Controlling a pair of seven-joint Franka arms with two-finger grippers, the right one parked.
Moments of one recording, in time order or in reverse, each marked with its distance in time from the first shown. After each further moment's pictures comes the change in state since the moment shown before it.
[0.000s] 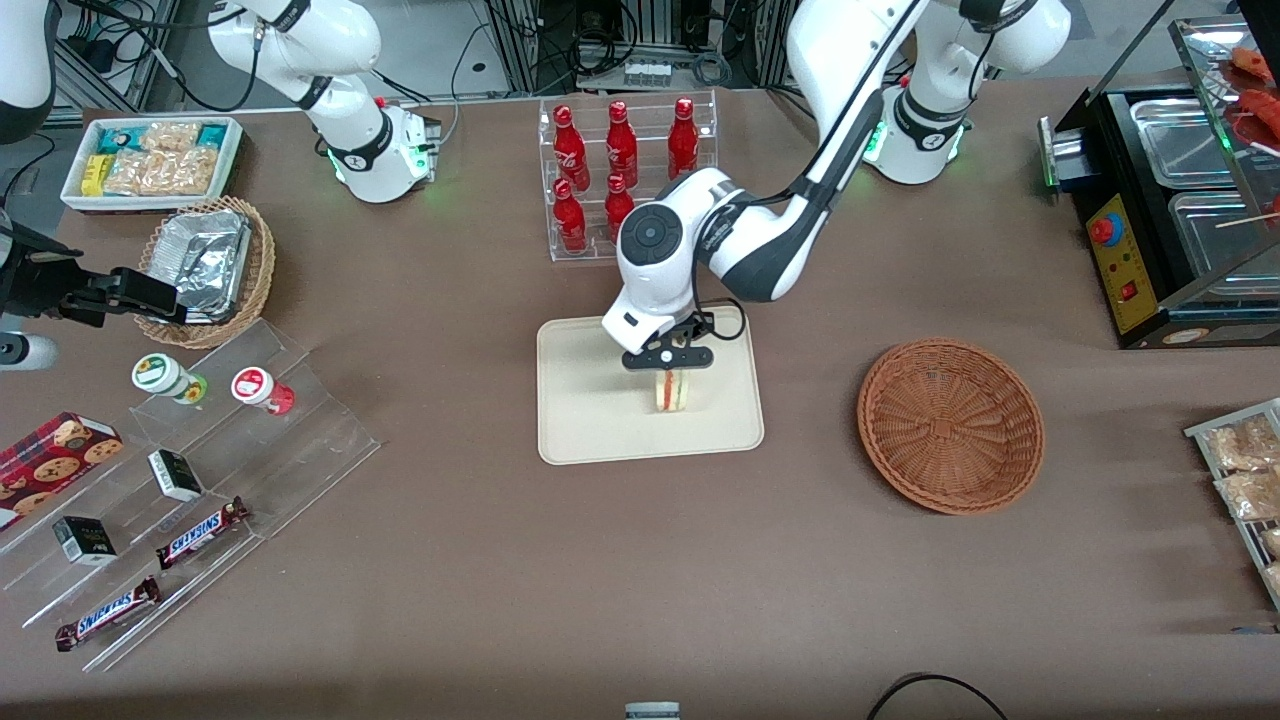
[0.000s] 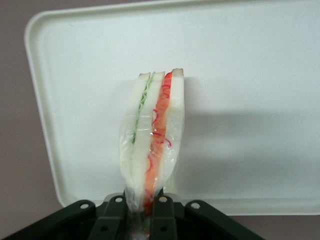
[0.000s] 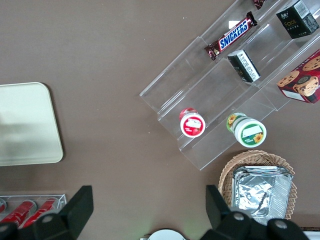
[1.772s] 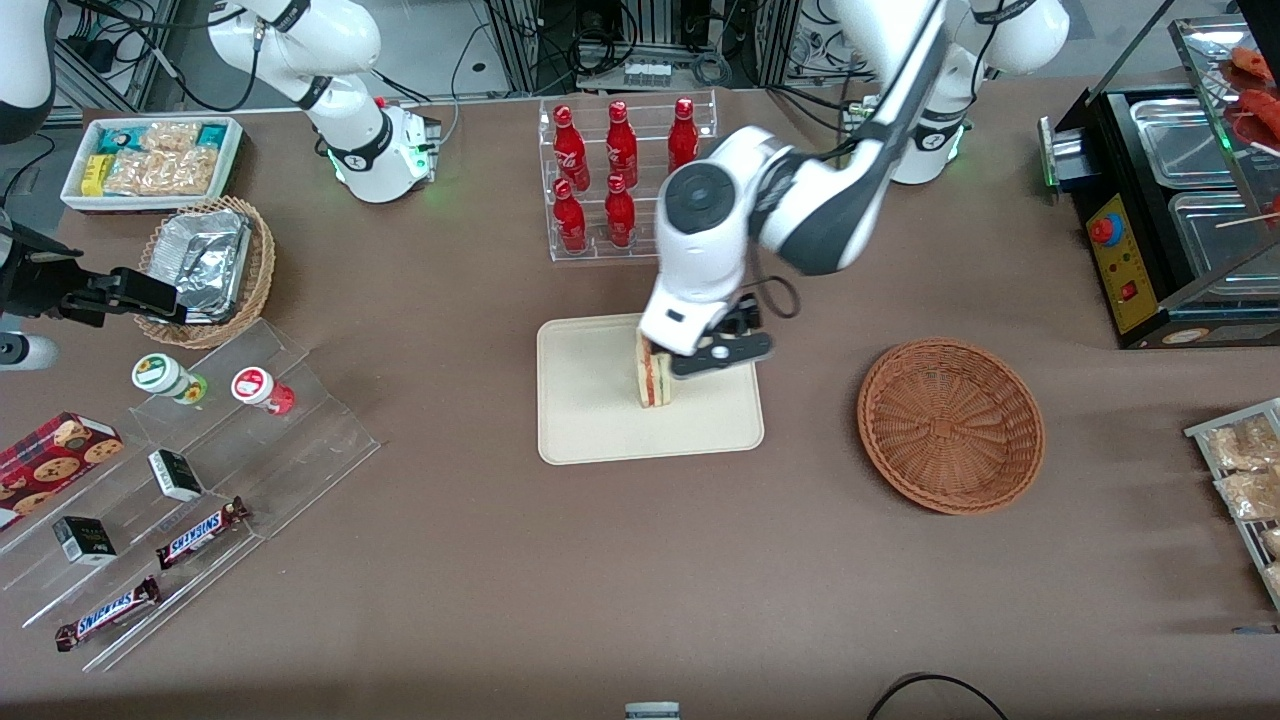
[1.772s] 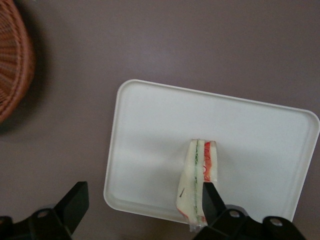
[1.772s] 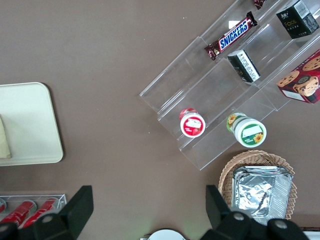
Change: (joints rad) arm -0.032 -0.209 0.211 0.058 -0.008 -0.203 -0.092
